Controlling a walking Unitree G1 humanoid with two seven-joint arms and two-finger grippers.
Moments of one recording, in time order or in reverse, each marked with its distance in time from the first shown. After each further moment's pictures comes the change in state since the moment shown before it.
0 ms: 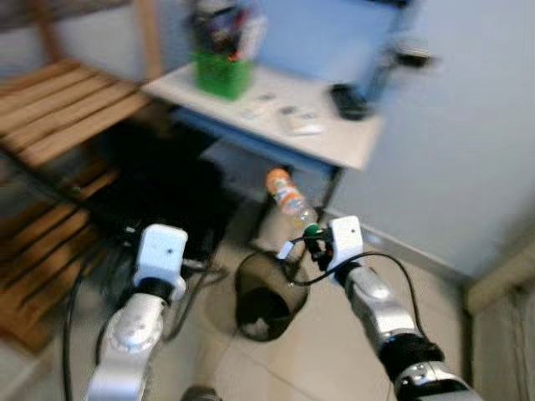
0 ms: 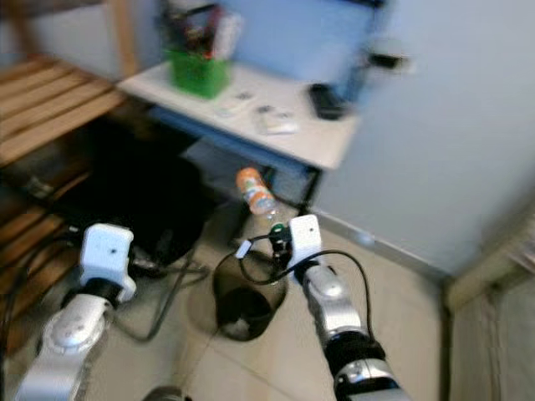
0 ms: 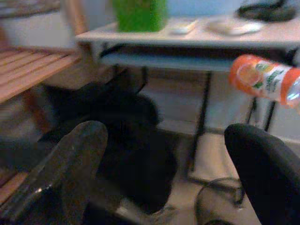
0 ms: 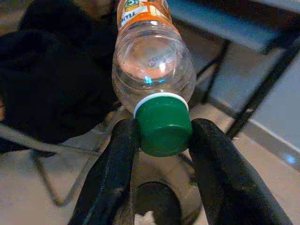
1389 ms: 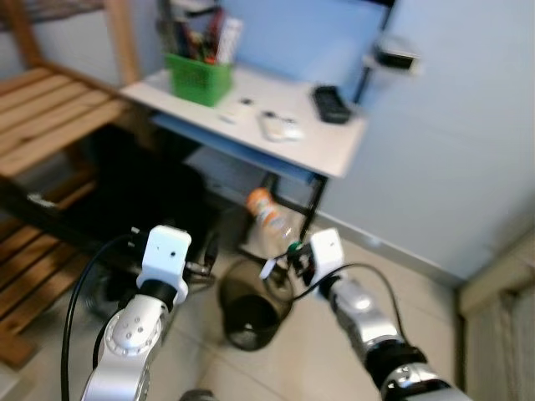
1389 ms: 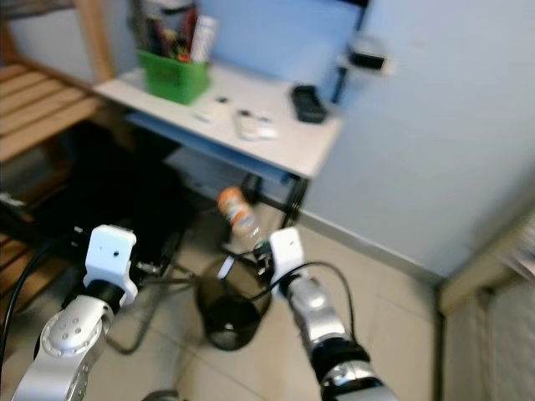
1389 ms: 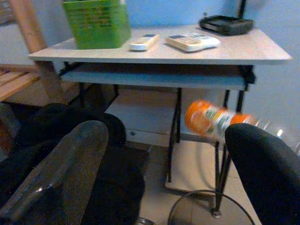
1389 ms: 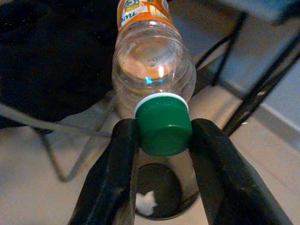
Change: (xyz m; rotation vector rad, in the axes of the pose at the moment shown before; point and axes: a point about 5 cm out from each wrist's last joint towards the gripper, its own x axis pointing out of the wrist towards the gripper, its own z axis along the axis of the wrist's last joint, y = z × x) left arm -0.003 -0.011 0.010 -0.007 -0.028 -0.106; right arm 0.001 0.020 -0.028 -0.018 0.124 0.046
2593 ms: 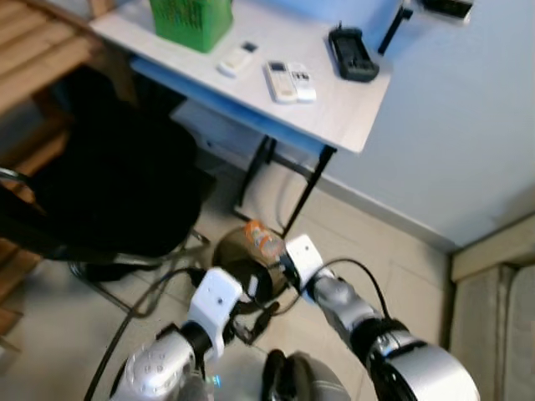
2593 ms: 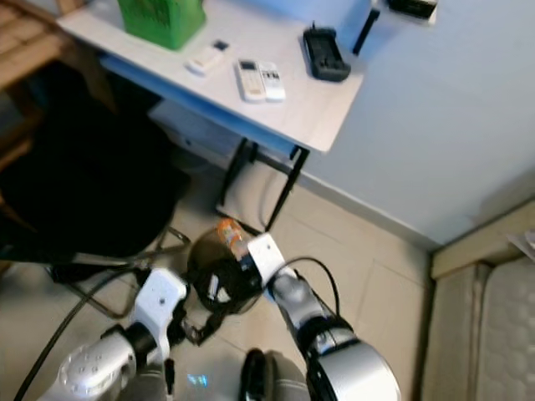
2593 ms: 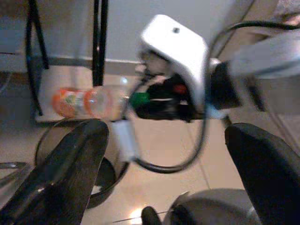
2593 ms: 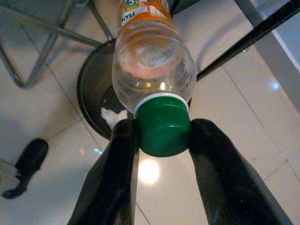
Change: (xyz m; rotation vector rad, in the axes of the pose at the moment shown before) left arm -0.041 -0.070 -0.009 -0.093 0.181 -0.513; right arm 0.018 0.011 0.003 -0.225 0.217 -0.036
